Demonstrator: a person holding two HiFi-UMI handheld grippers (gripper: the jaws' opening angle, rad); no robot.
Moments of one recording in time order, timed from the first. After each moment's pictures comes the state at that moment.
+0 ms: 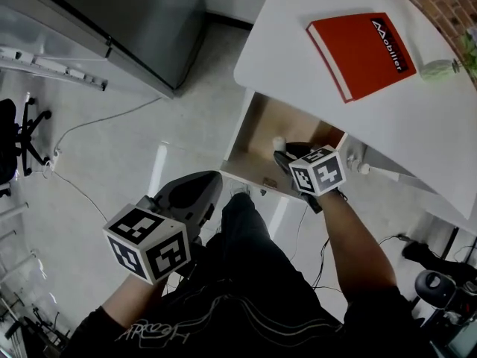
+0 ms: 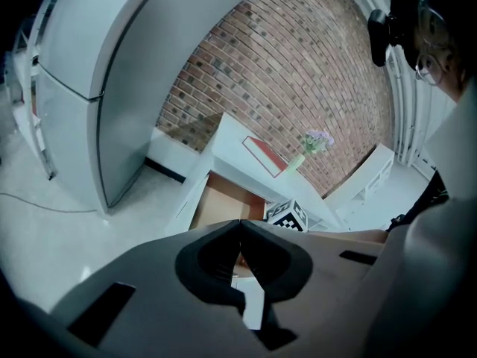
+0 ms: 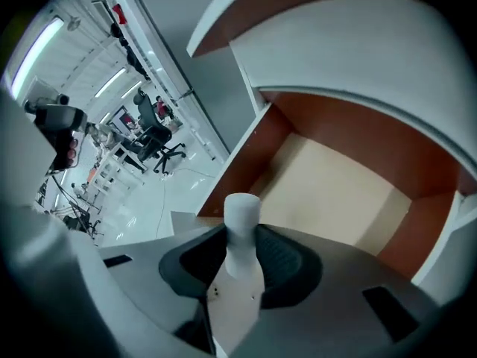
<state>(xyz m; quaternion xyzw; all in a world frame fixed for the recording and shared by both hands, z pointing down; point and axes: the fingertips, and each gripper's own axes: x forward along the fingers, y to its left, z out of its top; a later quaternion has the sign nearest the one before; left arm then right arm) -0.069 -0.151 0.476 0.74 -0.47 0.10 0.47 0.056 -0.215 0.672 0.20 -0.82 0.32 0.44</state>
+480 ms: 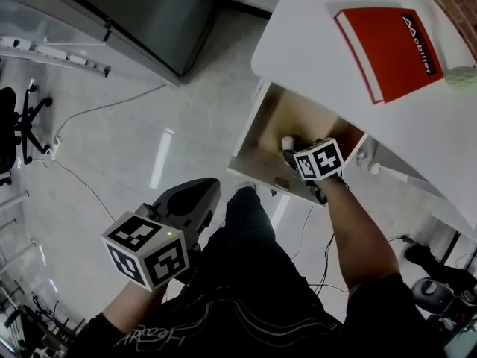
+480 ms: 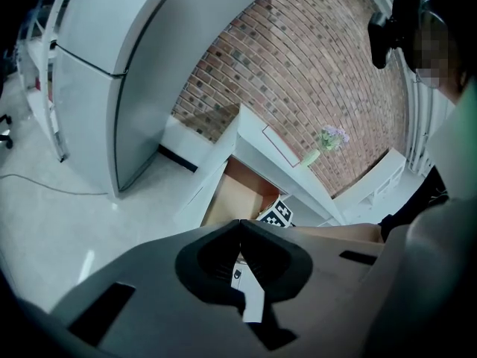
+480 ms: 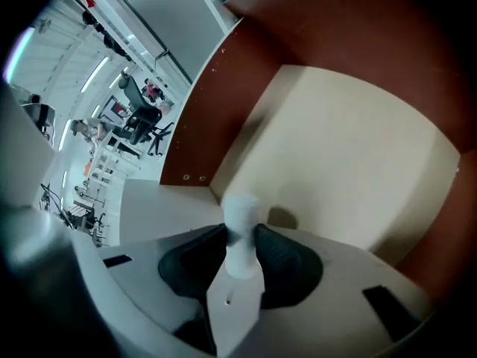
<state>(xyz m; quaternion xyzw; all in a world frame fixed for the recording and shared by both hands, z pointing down) -0.090 -0.134 0.530 0.71 -0.49 0.11 0.51 0.065 -0.209 0.780 0.17 -0.77 0.35 0.51</state>
